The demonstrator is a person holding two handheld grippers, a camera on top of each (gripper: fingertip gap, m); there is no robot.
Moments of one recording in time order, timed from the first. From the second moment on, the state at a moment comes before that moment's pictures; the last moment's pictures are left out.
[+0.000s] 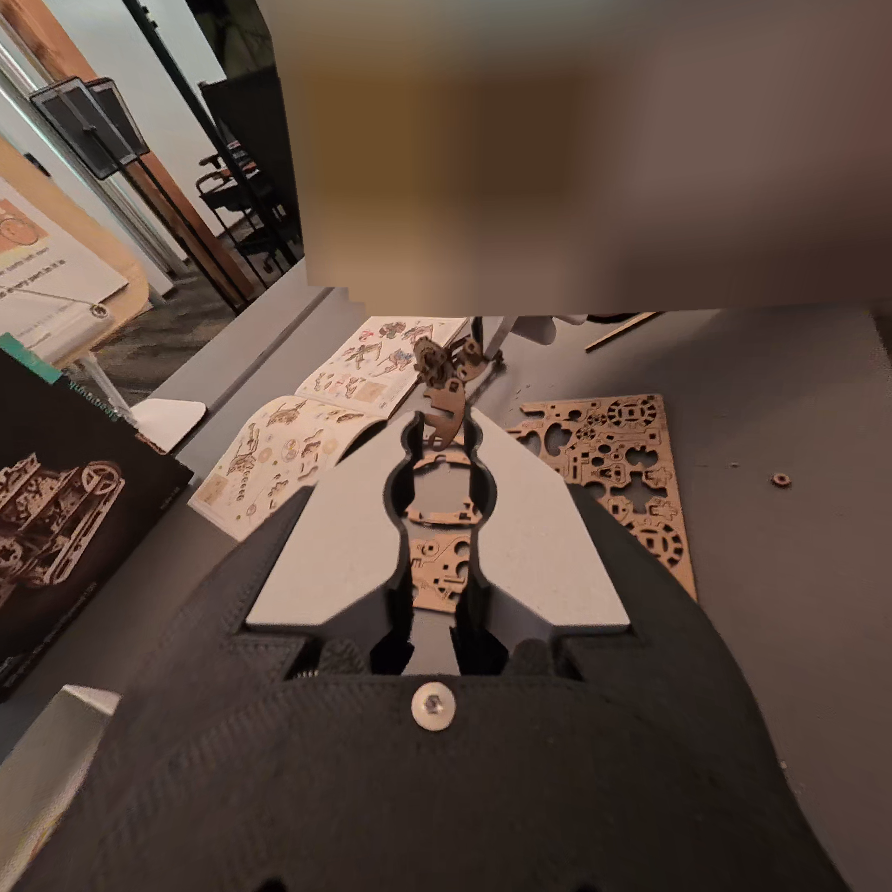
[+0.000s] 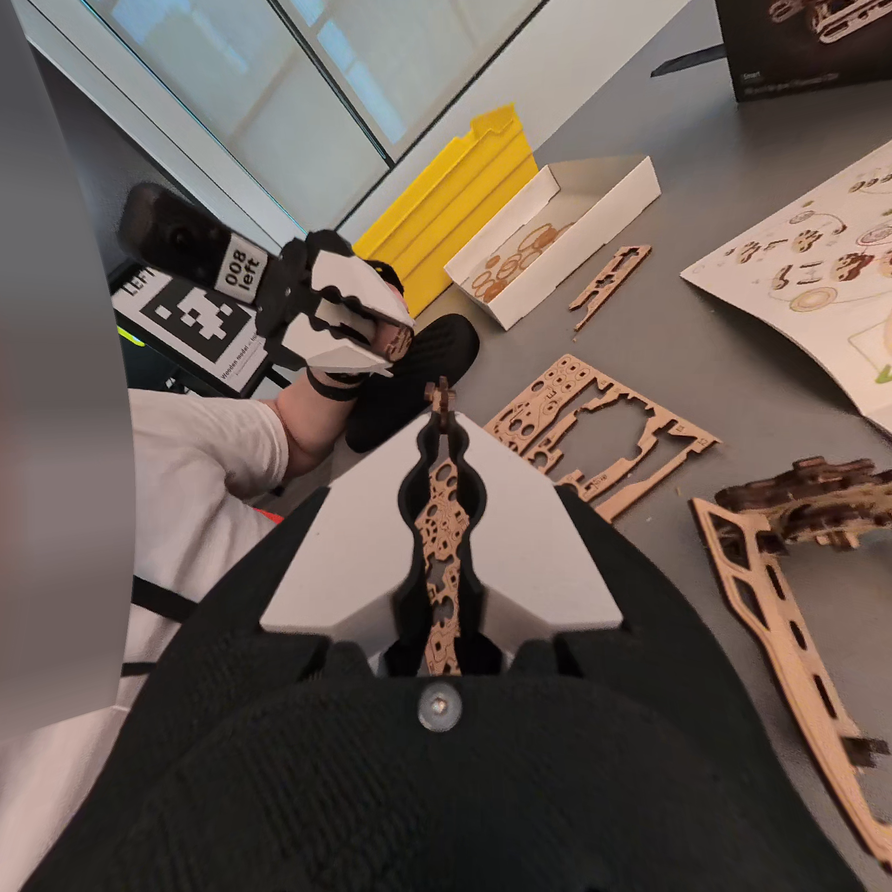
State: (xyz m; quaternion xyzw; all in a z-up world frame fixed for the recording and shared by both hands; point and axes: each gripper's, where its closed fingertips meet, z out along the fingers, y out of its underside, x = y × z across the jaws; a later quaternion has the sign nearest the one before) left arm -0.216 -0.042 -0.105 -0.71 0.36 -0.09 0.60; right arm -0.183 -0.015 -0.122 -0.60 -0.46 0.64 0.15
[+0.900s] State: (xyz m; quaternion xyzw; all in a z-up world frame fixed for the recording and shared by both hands) left arm -0.236 -0.058 -0.076 -0.64 0.36 -0.07 0.68; right arm -0.180 -0.038 -0.131 -0.60 -0.44 0.66 0.11
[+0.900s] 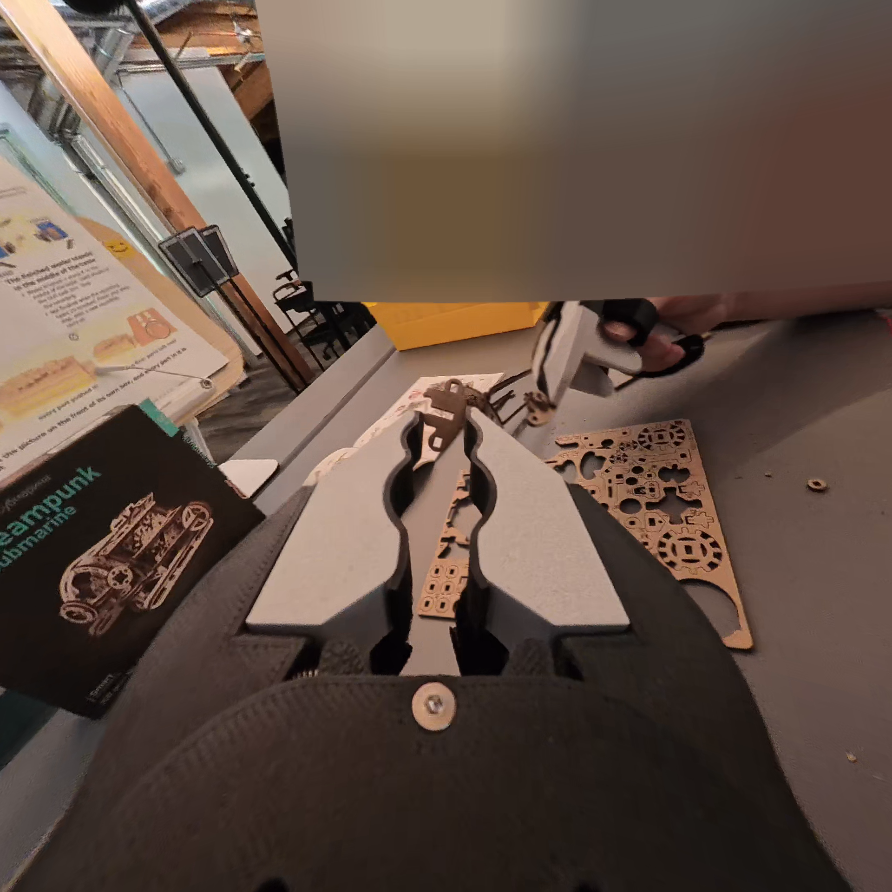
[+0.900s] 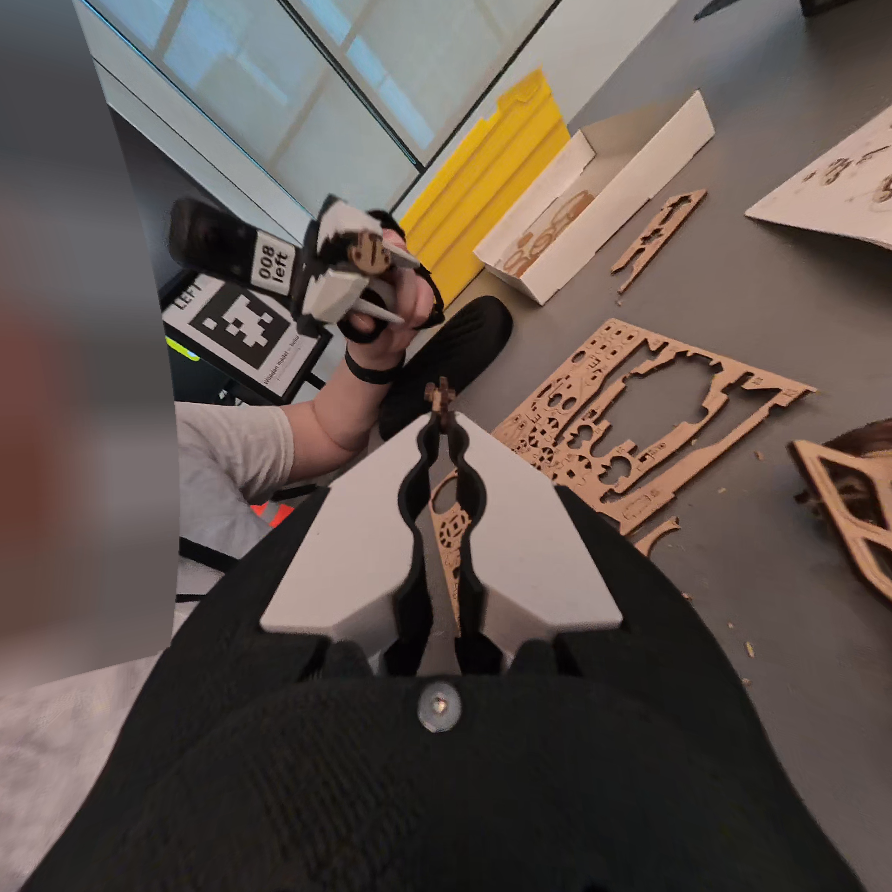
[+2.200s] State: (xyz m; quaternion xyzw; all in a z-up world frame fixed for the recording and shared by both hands) left arm -0.204 -0.057 -0.149 -0.70 0.47 0.02 0.54; right arm -0.214 -0.046 -0.148 -0.64 -0.43 0.64 0.02
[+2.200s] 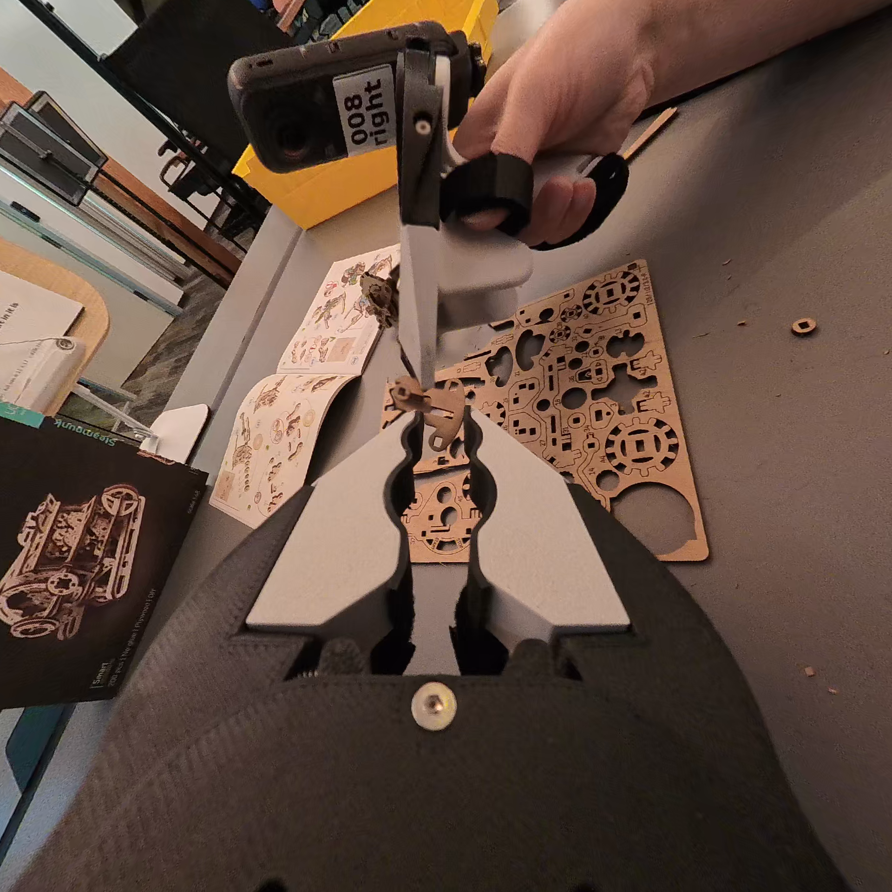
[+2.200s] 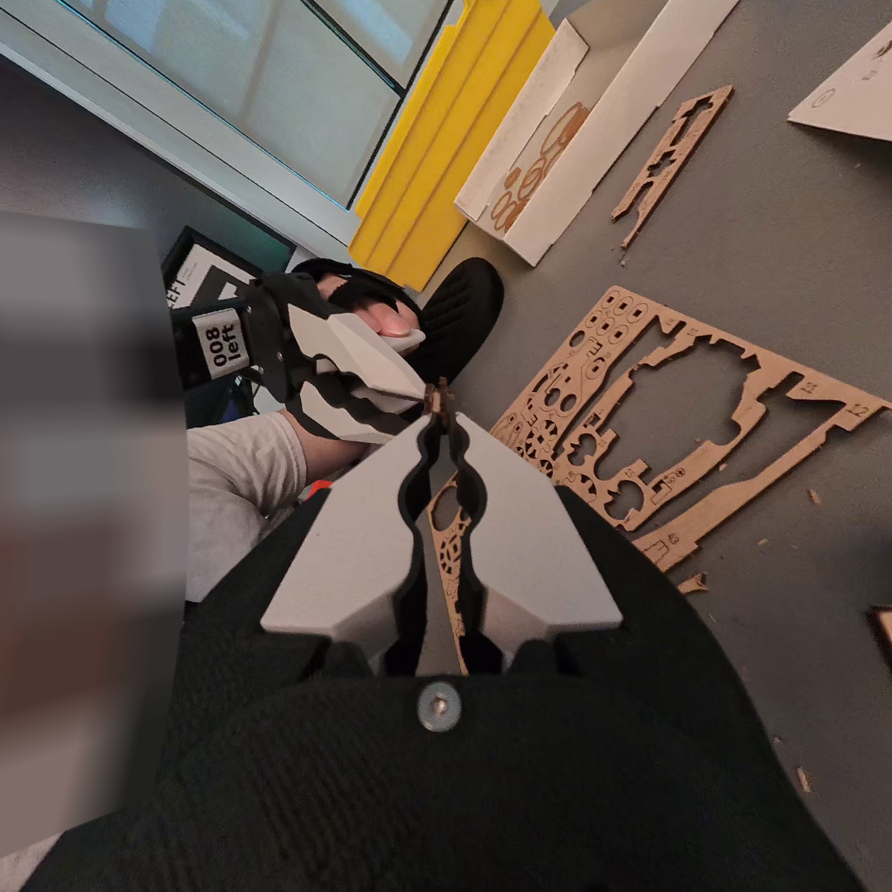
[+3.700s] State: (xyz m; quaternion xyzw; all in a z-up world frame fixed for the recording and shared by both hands) left arm -0.207 -0.061 -0.174 -0.75 0.46 0.00 0.47; right arm -0.214 -0.056 -0.171 -0.66 -0.44 0.61 -0.01
